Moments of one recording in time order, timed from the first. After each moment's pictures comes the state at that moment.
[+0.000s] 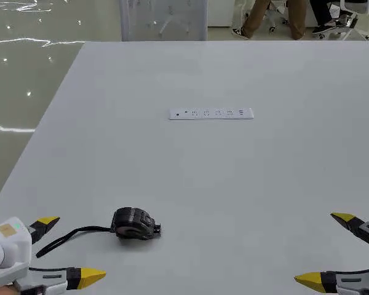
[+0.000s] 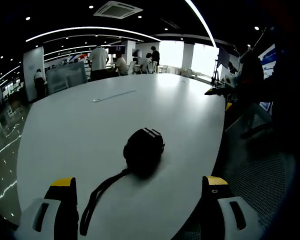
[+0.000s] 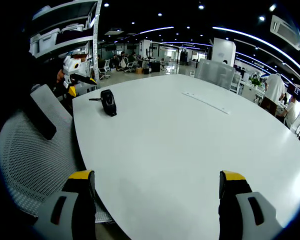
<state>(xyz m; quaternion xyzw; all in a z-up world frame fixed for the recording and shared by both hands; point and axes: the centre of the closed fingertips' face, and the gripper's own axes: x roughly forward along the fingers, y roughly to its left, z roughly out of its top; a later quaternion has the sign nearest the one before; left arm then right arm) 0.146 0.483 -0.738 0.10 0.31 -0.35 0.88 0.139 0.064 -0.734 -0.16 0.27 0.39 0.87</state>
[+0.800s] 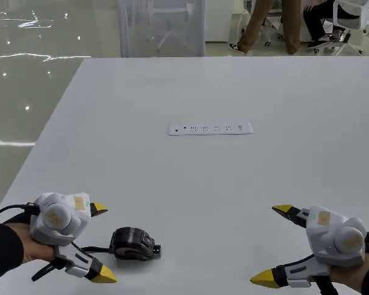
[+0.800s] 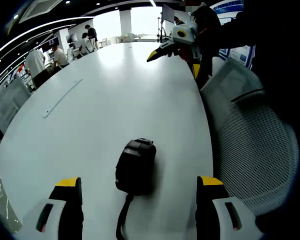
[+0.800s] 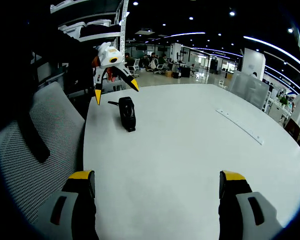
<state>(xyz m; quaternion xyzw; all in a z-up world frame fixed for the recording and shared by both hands) 0.189 0.426 -0.757 0.28 0.35 -0.52 0.73 0.174 0.167 -0.739 -0.19 0.24 0.51 0.80</state>
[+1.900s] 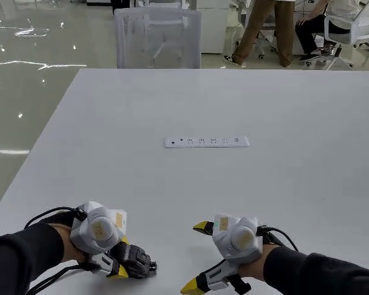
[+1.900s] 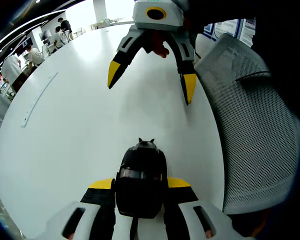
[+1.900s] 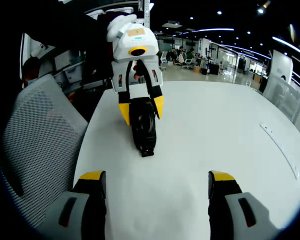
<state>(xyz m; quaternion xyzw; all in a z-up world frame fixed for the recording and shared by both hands) 0.199 0.400 -0.793 0.35 0.38 -0.55 0.65 0.194 0.303 -0.783 -0.21 0.26 0.59 0.73</state>
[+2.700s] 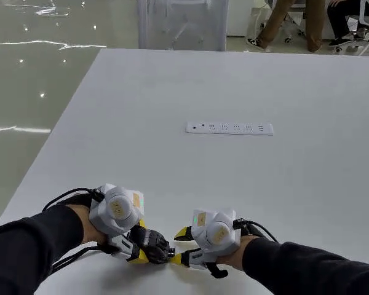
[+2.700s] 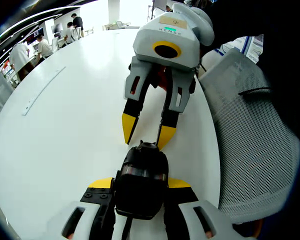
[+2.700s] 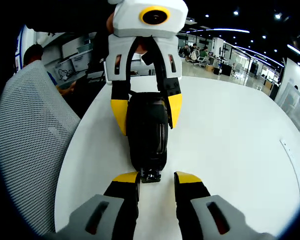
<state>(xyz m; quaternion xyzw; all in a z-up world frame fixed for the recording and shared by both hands) 0.199 0.399 -0.794 0.29 0.40 -0.55 0.68 0.198 0.366 -0.818 -0.25 0.26 0.62 0.69</state>
